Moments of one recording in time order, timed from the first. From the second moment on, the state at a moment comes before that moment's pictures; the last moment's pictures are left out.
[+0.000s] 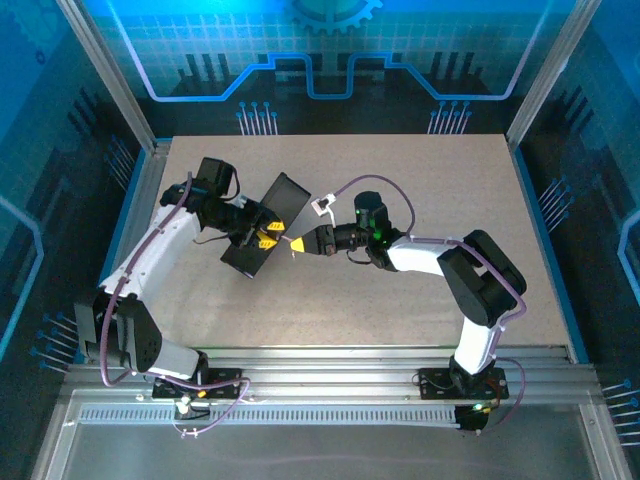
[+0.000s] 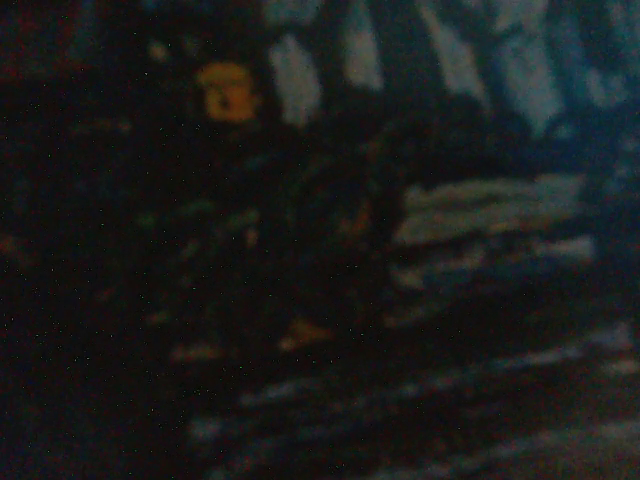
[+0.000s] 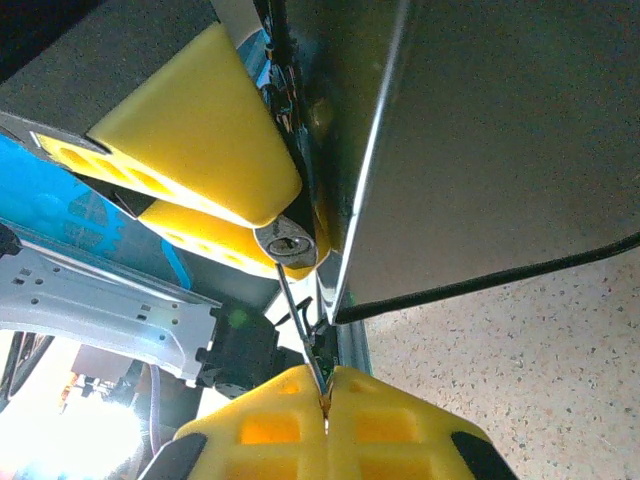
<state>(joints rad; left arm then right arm) -0.18 1.44 1.27 -0.96 0.71 -1.10 0.61 1.81 0.95 0.64 -1.02 0.80</state>
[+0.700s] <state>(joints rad) -0.17 1.44 1.27 -0.96 0.71 -1.10 0.61 1.82 0.97 0.61 -1.02 0.80</state>
